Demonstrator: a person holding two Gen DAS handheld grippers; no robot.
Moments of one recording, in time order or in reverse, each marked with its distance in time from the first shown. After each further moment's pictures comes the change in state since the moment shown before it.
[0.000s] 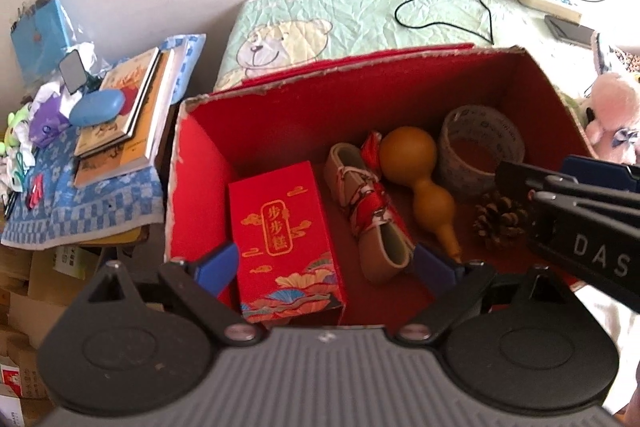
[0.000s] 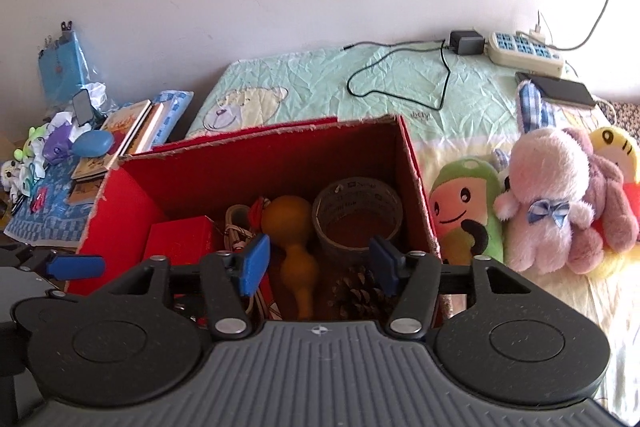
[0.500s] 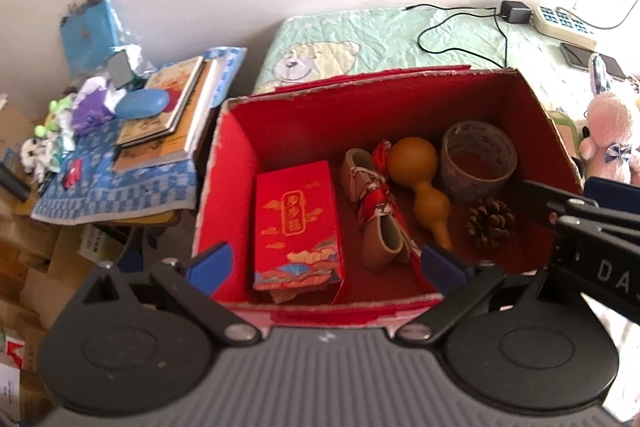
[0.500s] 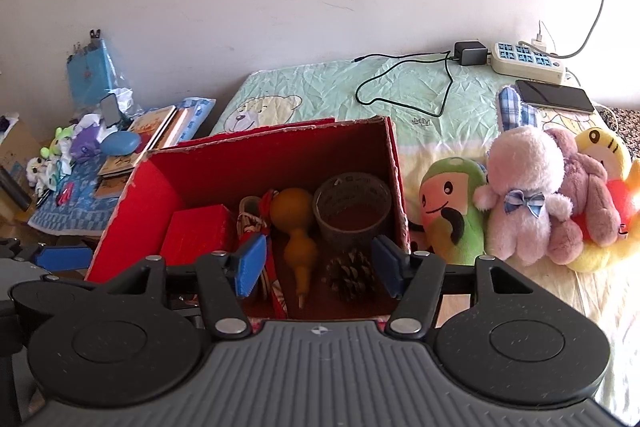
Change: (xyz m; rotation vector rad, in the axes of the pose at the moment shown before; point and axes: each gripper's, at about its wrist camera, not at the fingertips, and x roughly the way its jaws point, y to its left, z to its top) left arm -0.044 -0.017 -0.025 -0.081 -0.070 0.115; right arm -0.039 -0.022 -0.017 -0.017 -0.033 0.076
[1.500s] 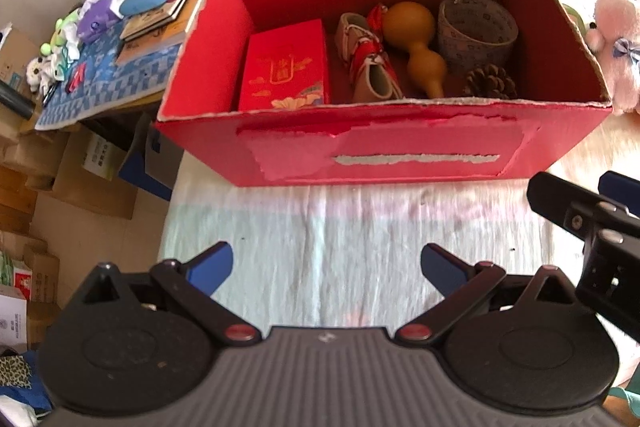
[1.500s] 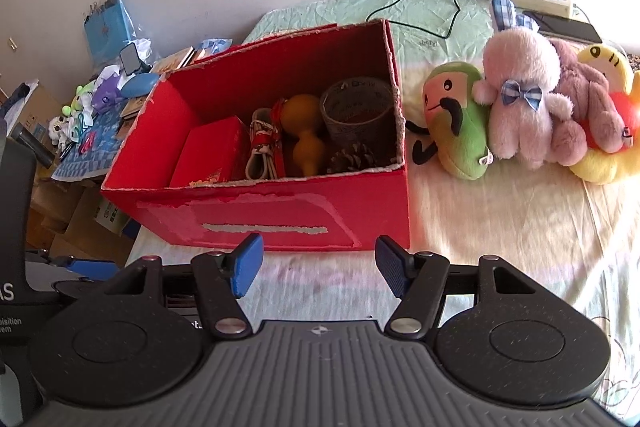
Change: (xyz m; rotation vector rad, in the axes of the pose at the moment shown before) left arm 0.006 -0.021 -0.067 -0.039 0.255 0.026; right arm -0.019 -0.012 -0.055 0.024 0.148 0.067
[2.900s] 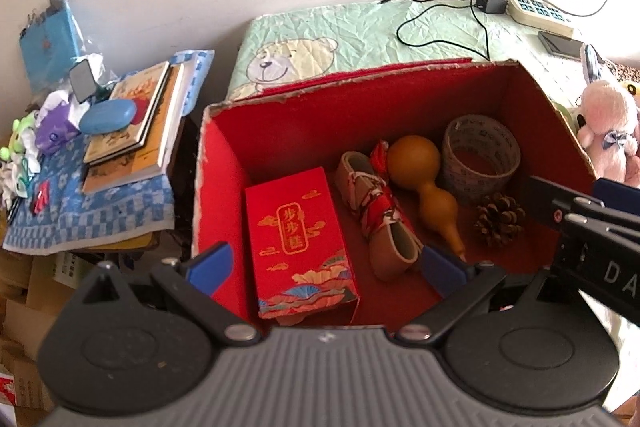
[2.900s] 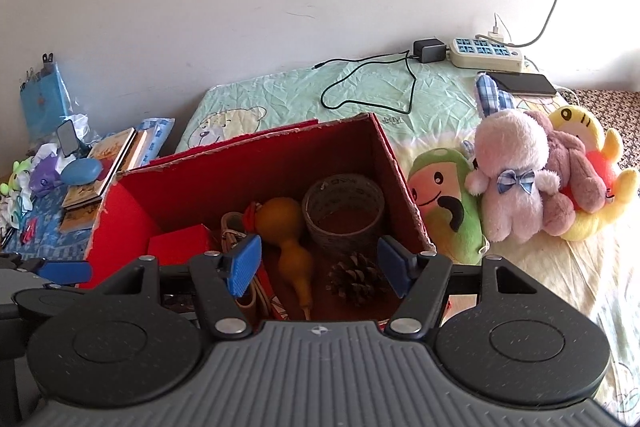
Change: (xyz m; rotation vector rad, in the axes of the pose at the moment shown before) left arm 0.008 0.046 0.084 0.139 -0.249 -0.141; right arm 0.034 0.044 0.051 0.095 -0.200 -0.222
